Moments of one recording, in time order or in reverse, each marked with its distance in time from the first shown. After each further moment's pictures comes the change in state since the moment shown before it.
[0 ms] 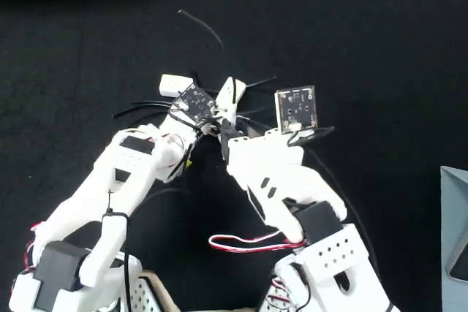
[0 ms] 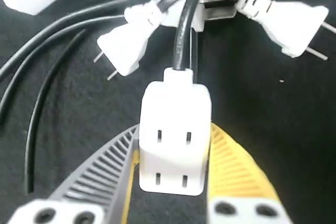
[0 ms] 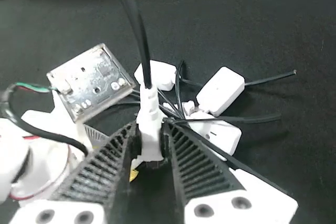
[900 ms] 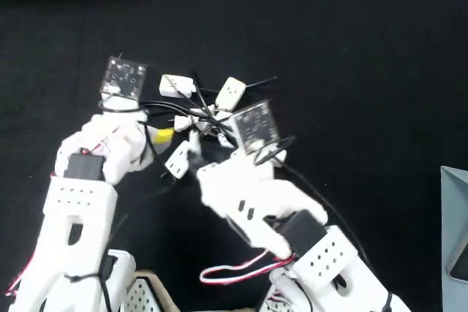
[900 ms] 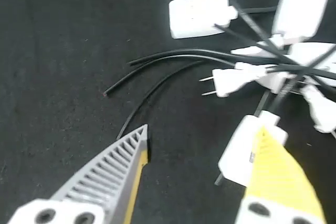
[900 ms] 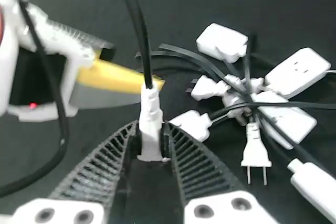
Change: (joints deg) left arm -11.7 -29.1 1.1 11.6 14.0; right arm -14.9 0.0 1.8 1.8 0.0
